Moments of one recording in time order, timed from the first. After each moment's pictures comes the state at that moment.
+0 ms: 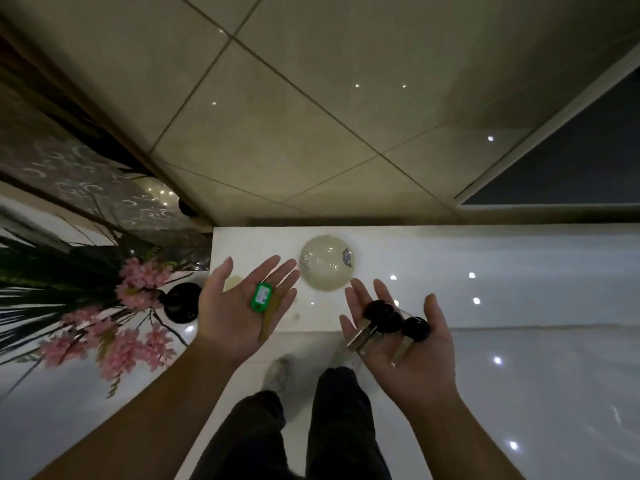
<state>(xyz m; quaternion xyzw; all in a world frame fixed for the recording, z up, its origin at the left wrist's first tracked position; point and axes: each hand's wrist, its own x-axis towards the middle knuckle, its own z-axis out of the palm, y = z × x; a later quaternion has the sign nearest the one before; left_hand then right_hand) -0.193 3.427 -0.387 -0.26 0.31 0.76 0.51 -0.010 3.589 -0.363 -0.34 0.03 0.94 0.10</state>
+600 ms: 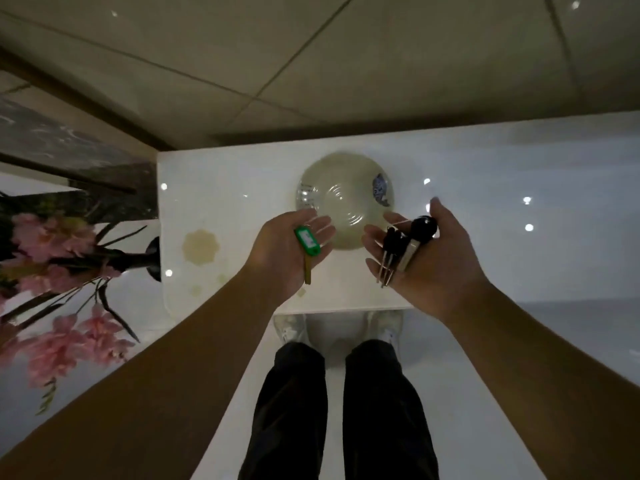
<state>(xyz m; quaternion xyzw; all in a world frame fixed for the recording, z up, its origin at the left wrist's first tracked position) -0.220 3.524 -0.670 -0.28 0.55 0.60 0.51 -0.081 3.673 -0.655 -0.53 -0.12 0.84 -0.02</state>
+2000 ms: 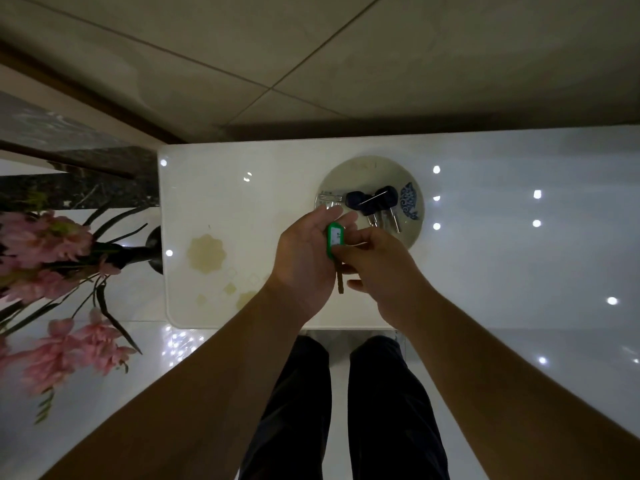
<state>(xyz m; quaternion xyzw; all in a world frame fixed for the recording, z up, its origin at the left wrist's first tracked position) -0.231 3.537 -0.668 -0.26 0.52 0.64 0.51 -0.158 3.621 -0.682 -0.49 -0.50 0.69 -0.16</state>
